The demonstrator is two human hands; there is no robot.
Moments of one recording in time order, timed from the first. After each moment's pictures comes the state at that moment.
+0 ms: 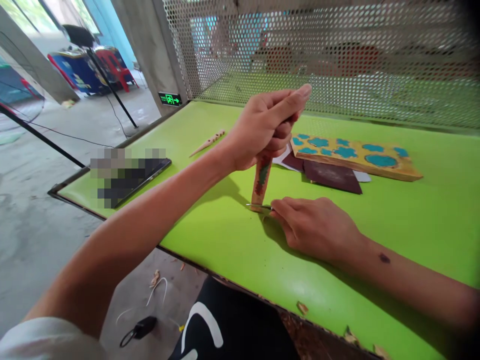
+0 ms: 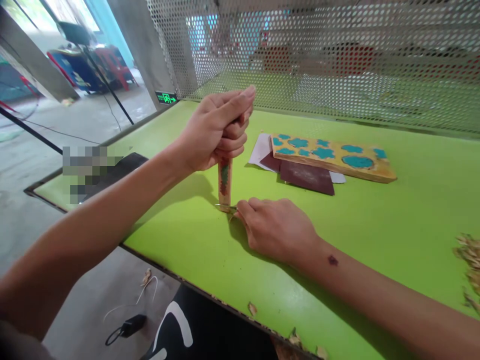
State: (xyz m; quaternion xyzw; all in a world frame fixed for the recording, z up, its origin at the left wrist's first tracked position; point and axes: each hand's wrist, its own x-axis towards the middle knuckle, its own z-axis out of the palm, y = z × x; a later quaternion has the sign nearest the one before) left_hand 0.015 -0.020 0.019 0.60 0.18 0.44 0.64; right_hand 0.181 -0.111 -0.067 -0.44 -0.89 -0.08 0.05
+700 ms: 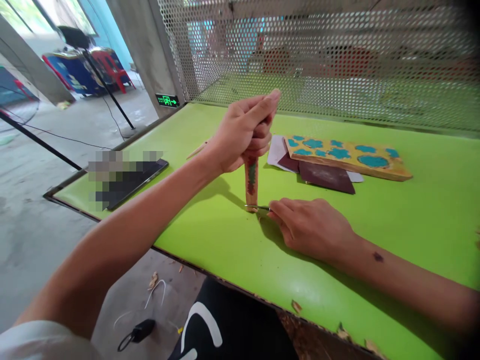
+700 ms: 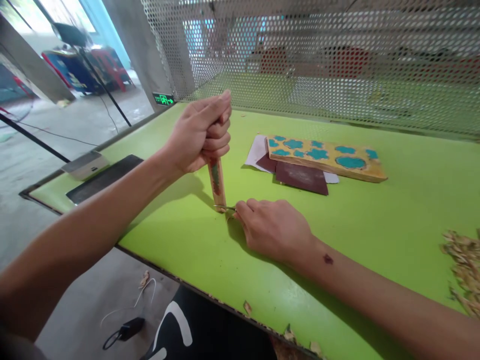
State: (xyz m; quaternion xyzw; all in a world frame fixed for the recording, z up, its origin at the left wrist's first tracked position) left_hand 0.006 -0.017 0.017 0.55 0.20 0.47 0.65; right_hand 0.180 -0.113 -0.066 -0.44 -0.89 -0.08 0.06
